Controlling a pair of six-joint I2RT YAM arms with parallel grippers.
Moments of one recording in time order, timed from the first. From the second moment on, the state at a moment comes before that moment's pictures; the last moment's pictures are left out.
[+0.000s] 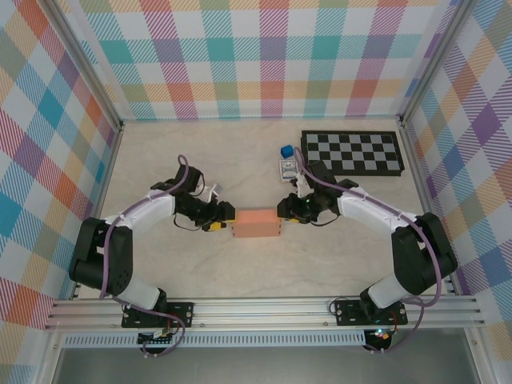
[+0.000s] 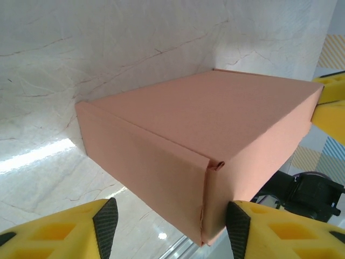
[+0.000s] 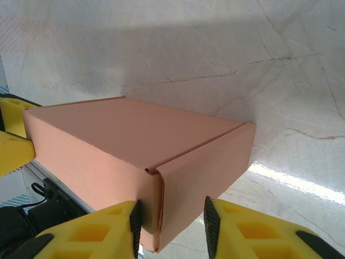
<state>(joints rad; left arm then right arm) -0.30 1.52 0.91 -0.64 0.74 -0.44 0.52 1.53 0.97 -0.53 -0.52 0.60</state>
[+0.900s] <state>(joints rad) -0.30 1.61 0.98 -0.61 0.77 -0.47 0.69 1.67 1.29 -0.70 -0.35 -0.67</state>
